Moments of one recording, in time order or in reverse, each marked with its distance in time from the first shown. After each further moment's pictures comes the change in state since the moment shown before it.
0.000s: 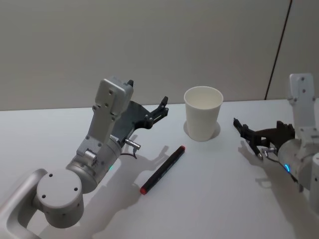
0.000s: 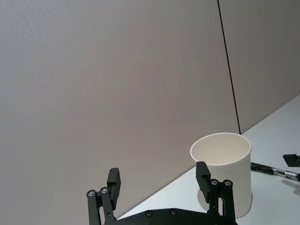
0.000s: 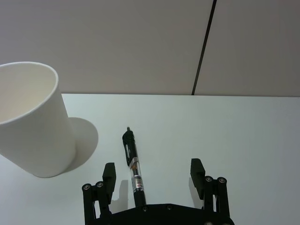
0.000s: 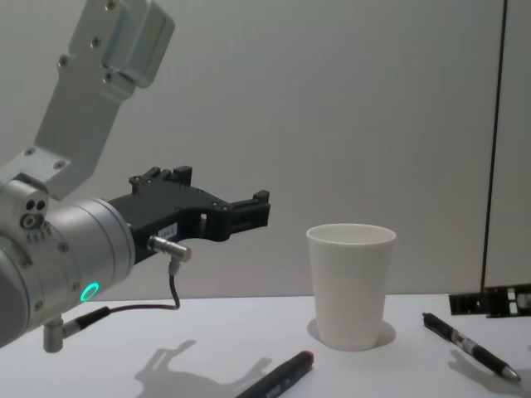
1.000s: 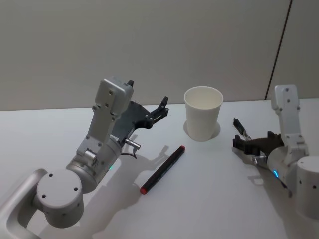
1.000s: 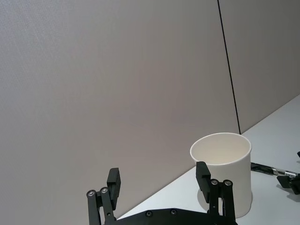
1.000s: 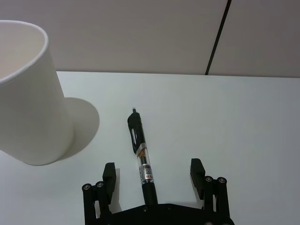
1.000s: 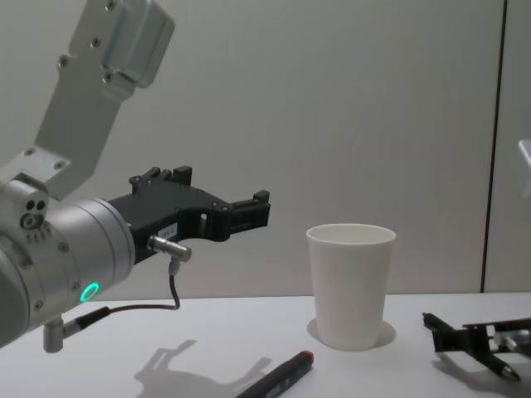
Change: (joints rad) left arm 0.000 0.000 0.000 0.000 0.000 0.000 0.000; right arm 0.029 -0.042 -0.008 0.116 -0.045 -0.017 0.026
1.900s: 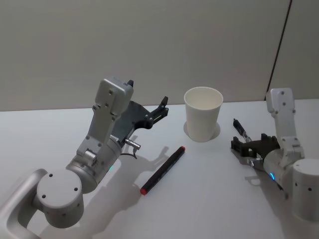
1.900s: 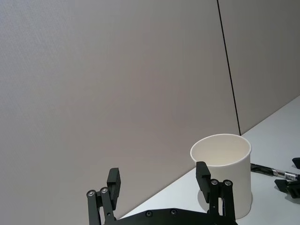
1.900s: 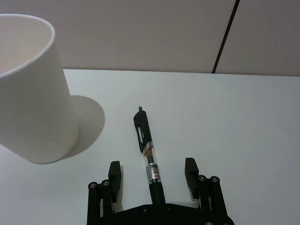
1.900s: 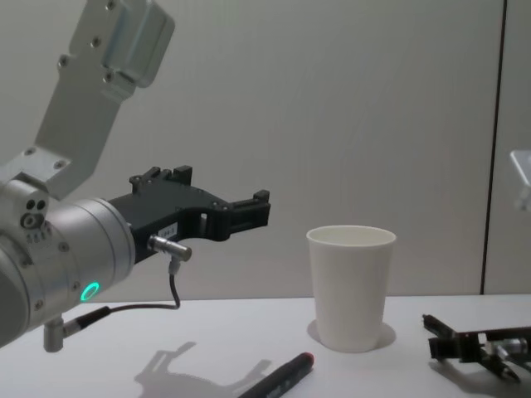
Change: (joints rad) left arm 0.000 0.000 0.000 0.000 0.000 0.000 0.000; right arm 0.002 -0.012 -0.002 0.032 -0.013 -0.020 0.016
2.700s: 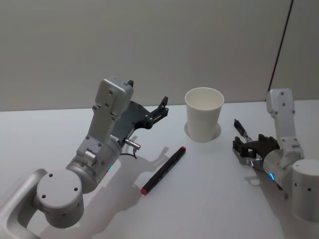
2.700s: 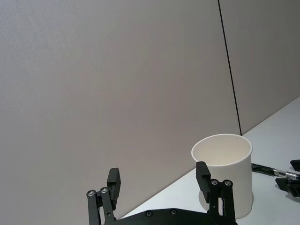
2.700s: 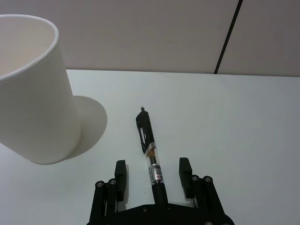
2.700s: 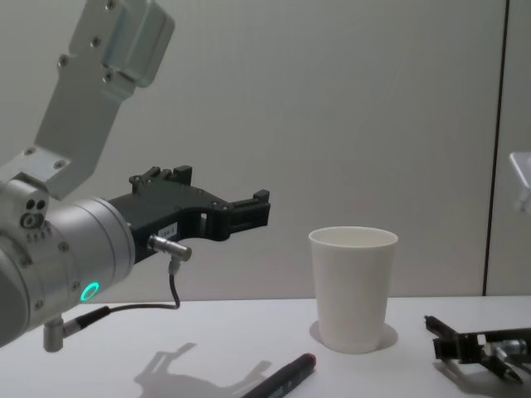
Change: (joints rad) left arm 0.000 0.000 0.000 0.000 0.000 0.000 0.000; right arm 0.000 -0.002 0.002 0.006 -0.002 -0.003 0.002
